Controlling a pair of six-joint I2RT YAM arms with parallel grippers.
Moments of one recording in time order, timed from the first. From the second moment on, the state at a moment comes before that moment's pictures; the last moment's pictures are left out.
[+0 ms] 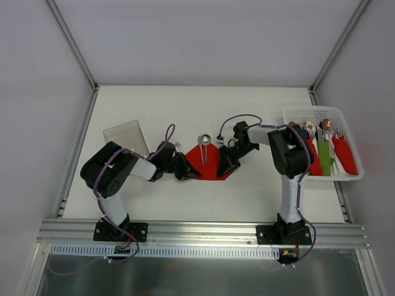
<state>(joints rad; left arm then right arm) -0.56 1.79 0.56 0.47 0.51 -1.20 0.38 2.09 1.23 -0.74 -0.91 -0.02</state>
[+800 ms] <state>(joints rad) -0.56 1.79 0.57 0.47 0.51 -1.22 0.47 2.02 1.18 -0.61 -0.96 0.21</state>
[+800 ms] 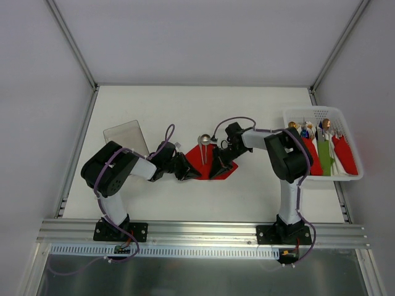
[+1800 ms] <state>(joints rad) -0.55 1.81 0.56 0.50 0.52 -1.24 0.34 2.07 1.20 -0.77 -0.92 0.07</state>
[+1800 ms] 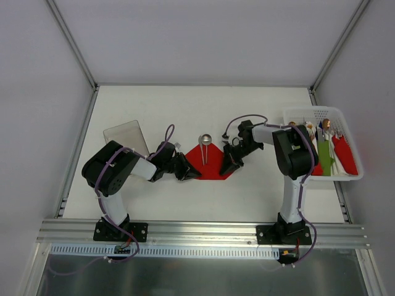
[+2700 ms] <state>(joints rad) -0.55 1.81 0.55 0.53 0.52 -1.25 0.42 2.07 1.19 -0.72 -0.88 0.13</state>
